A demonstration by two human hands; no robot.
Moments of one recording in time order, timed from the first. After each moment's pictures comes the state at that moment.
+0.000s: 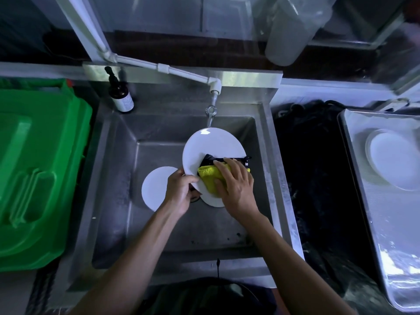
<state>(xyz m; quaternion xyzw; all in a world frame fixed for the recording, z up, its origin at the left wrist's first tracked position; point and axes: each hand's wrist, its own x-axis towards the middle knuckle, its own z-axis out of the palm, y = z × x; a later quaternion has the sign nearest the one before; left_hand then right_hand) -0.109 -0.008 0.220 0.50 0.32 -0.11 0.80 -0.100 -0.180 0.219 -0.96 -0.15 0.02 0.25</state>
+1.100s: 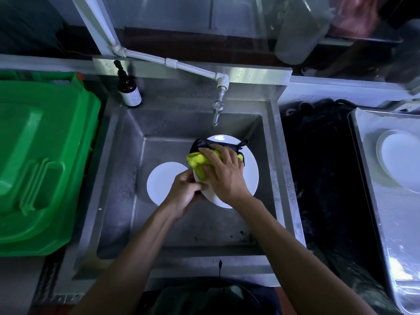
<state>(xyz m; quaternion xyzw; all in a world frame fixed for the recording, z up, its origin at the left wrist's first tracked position) -0.132 -0.001 0.209 0.55 0.20 -0.15 0.80 -0.082 -0.142 0.240 -0.94 -0.20 0.04 0.28</state>
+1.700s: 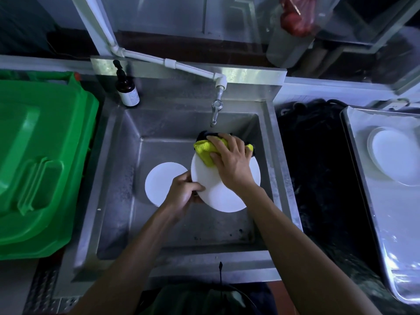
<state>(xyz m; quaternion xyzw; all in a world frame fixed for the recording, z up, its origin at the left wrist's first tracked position) -0.145 0.005 0.204 0.53 0.24 -0.16 0.80 -0.065 -0.145 0.242 -0.96 -0.17 -0.01 0.22</state>
